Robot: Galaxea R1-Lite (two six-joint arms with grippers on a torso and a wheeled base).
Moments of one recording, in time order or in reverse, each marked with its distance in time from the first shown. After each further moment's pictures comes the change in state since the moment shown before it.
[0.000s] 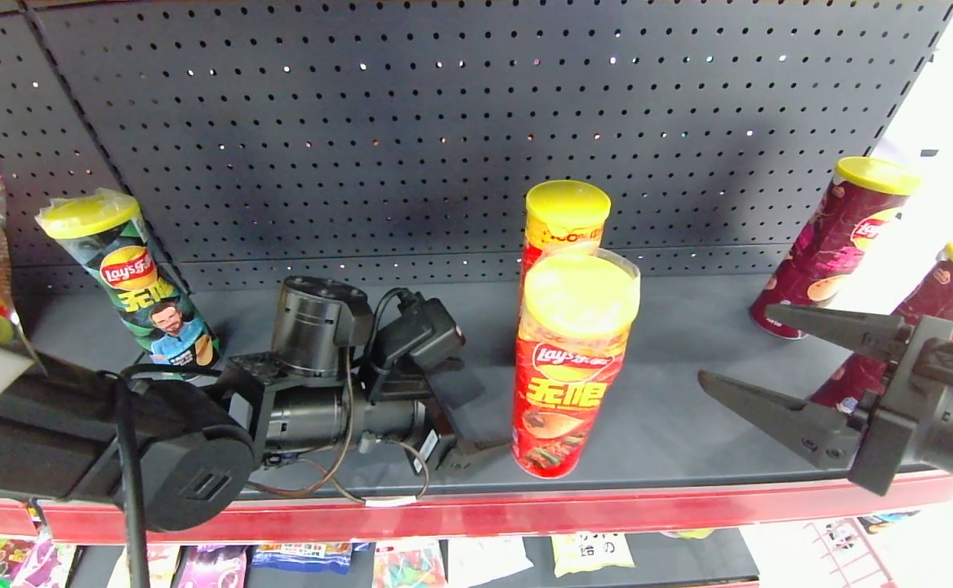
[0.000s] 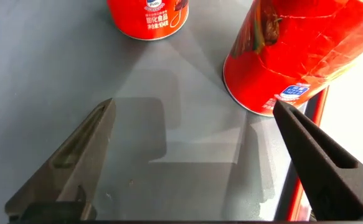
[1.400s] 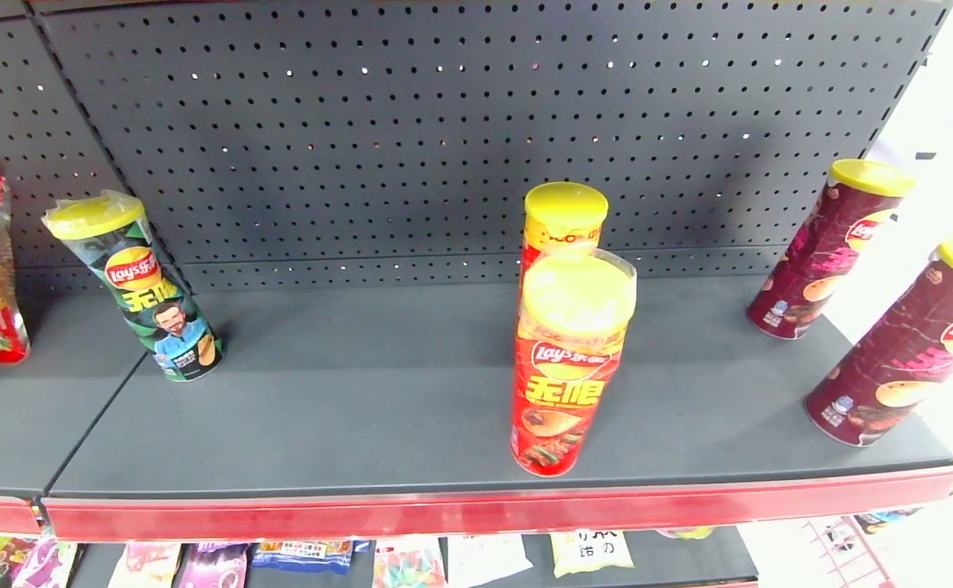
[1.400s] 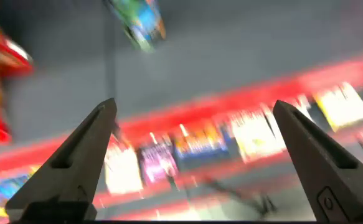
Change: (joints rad) left arm 0.416 -1.445 0.364 0.823 0.492 -0.133; right arm -0.316 -0.664 0.116 0.626 -0.223 0.073
